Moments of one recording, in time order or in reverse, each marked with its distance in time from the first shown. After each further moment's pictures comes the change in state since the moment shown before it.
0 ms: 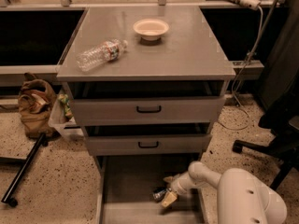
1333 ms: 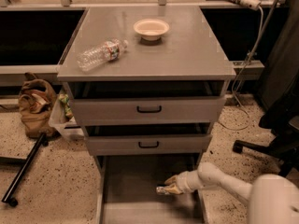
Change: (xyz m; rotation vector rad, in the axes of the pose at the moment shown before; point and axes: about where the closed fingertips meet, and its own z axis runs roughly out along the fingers) arm -0.033 0.005 -0.061 0.135 -0.084 -0.048
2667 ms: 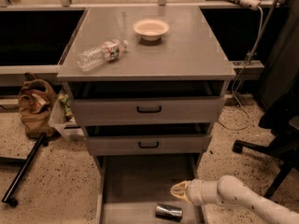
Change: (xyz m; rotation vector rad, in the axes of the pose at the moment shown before) arm -0.065 0.076 -0.121 0.129 -0.112 -0.080
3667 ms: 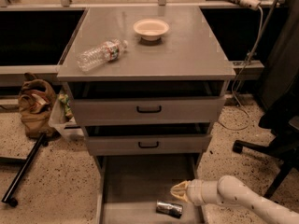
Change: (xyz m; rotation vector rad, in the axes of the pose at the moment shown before) arm 0.000 0.000 0.000 0.000 0.000 0.000
